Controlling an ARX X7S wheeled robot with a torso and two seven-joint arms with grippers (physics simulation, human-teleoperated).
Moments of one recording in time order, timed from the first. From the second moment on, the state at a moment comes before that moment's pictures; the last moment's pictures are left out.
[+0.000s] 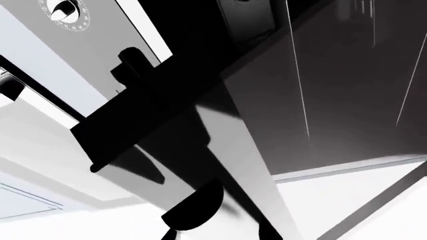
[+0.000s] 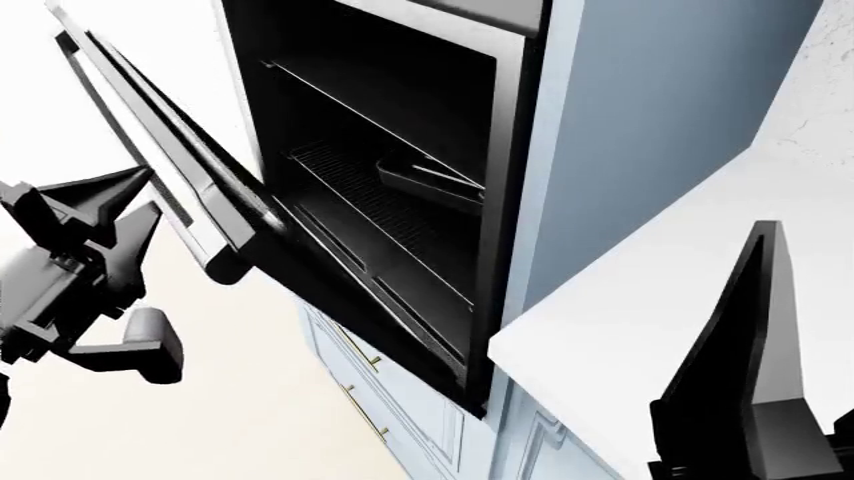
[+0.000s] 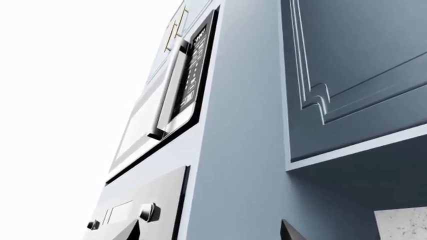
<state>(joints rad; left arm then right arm) -1.62 -1.30 1.97 0.29 0.33 -0.36 -0.46 -0.02 1.07 -0.32 -0.99 0.24 -0.27 0.88</state>
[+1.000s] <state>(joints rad) -1.39 -1.30 2.03 0.18 0.19 -0.39 -0.98 -0.02 1.07 -0.33 -0.99 0.23 -0.27 0.88</state>
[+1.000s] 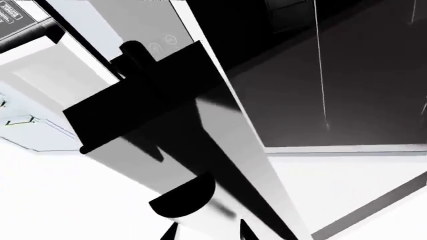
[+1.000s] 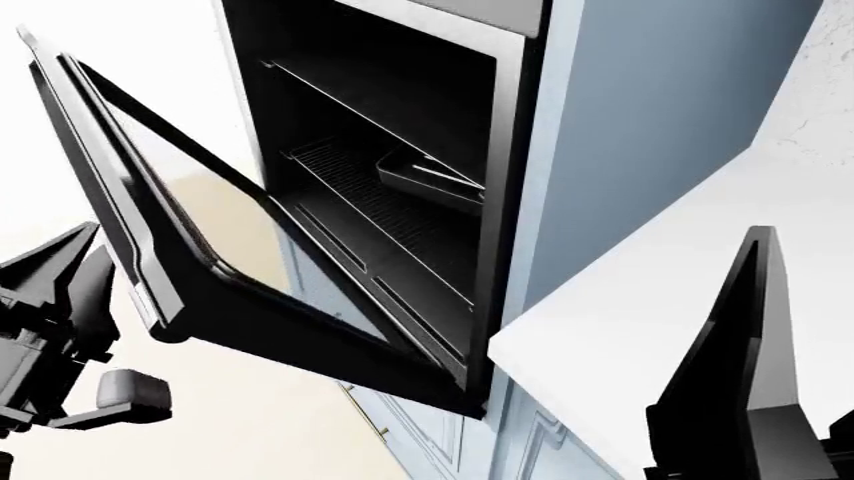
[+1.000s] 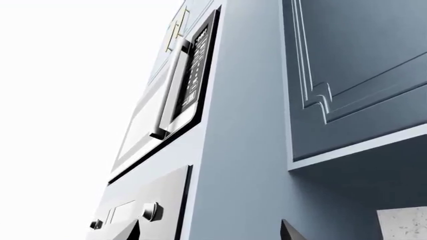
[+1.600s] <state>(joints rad) -0.84 -1.09 1.88 -0.34 -0.10 -0.09 -1.57 -0.02 1.08 -0.34 -0.98 0.23 -0.28 0.89</state>
